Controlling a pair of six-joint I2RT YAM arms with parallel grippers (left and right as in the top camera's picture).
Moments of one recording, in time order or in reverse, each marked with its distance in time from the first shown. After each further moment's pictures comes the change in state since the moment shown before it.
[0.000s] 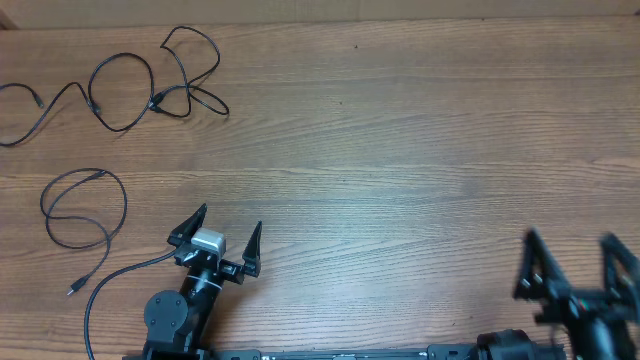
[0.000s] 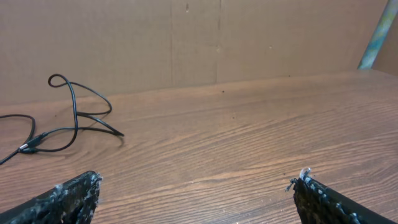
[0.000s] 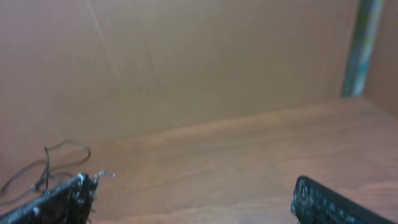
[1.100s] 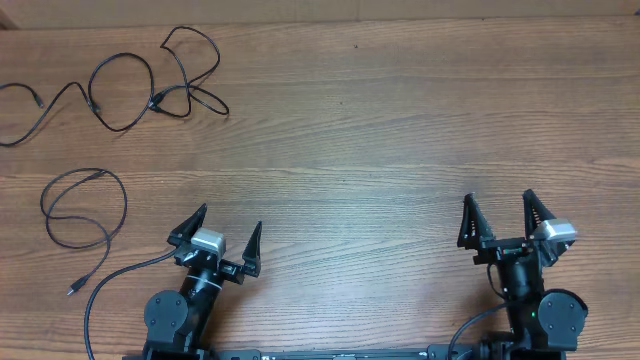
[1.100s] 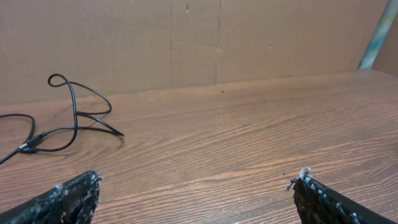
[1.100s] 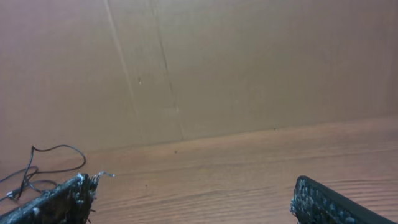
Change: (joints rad) left arm 0.000 0.000 0.000 0.000 0.000 -0.003; right arm -0.185 -0.247 -0.869 0.851 -0.264 -0.002
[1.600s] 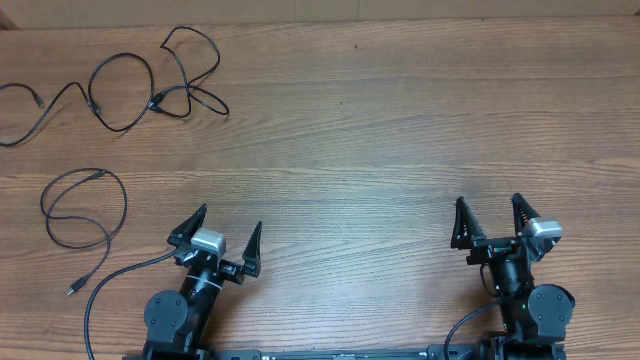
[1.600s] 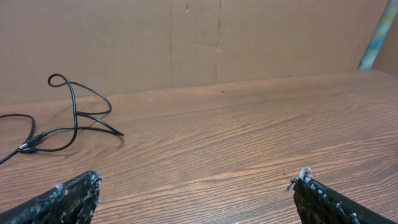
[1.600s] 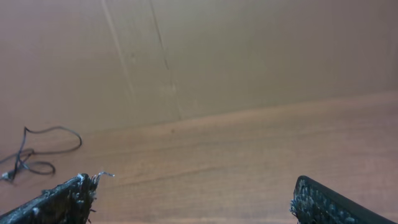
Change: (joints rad) left arm 0.000 0.000 0.000 0.000 0.000 0.000; right arm 0.000 0.000 -0.096 0.032 -0.010 0.000
